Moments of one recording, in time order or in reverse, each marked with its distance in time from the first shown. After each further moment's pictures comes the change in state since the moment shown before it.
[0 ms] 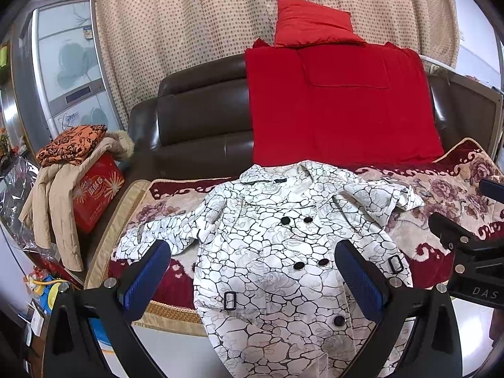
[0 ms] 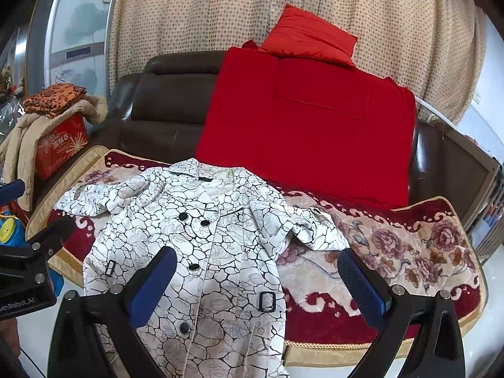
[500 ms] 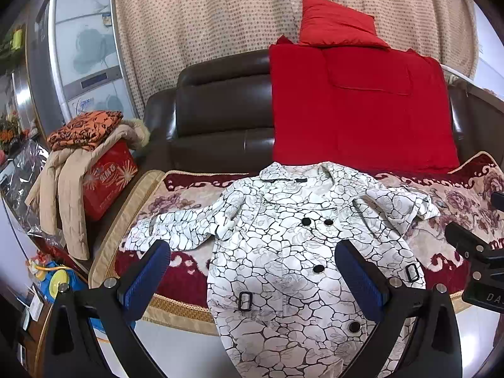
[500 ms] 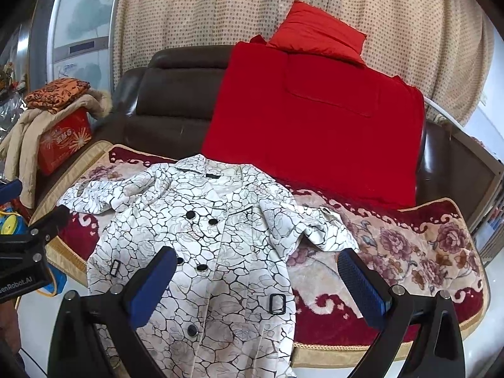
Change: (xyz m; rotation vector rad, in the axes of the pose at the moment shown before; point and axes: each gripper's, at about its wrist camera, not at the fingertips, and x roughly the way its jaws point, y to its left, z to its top) left arm 0.014 0.030 -0.003 -0.071 0.014 0.050; right arm 0.011 0.015 0.008 -0.014 0.023 0.023
